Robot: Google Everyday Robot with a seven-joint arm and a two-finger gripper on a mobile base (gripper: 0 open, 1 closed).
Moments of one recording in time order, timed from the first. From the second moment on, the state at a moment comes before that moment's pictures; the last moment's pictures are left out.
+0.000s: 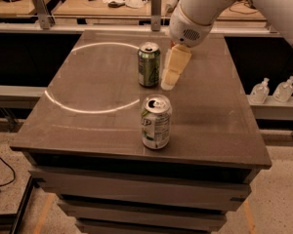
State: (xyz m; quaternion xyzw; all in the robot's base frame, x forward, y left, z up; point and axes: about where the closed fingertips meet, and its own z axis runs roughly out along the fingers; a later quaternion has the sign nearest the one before) arm 0.607 -0.060 0.930 -0.66 0.72 0.03 0.22
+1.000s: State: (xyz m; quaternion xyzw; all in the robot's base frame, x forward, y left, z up) arm 0.664 -0.027 0.934 -0.56 0.76 0.11 0.30
